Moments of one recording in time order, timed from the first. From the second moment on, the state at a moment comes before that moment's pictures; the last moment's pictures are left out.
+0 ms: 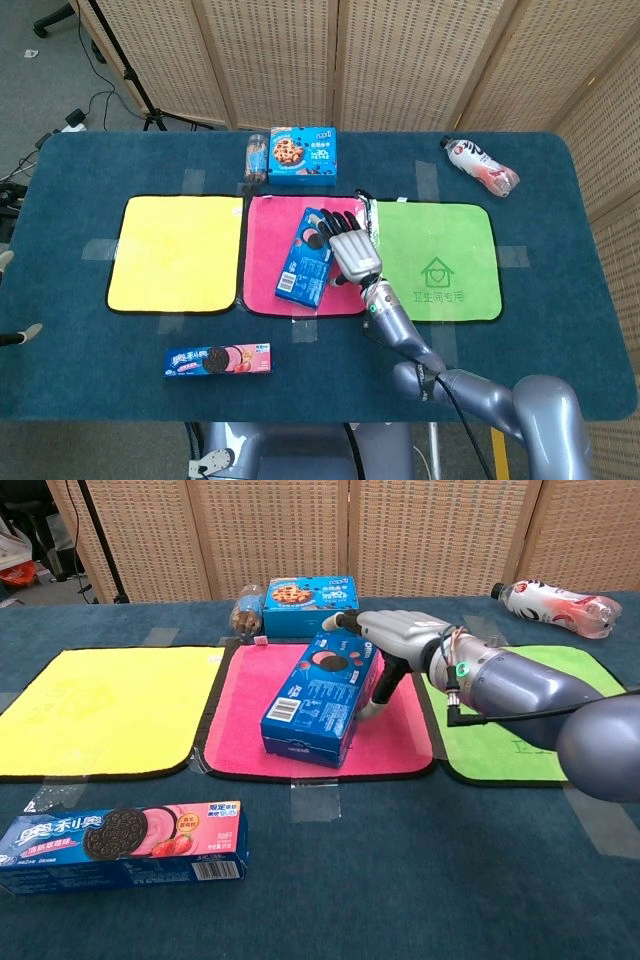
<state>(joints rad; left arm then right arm) -0.16 -1.03 -0.13 -1.62 1.21 1.28 -0.03 0.95 -1.90 0.36 -1.00 -1.08 0.85 -0.30</state>
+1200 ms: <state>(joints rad) -0.11 -1.02 -0.09 -1.67 1.29 1.37 -0.02 0.48 -1.30 0.19 -1.34 -1.32 1.29 0.05</state>
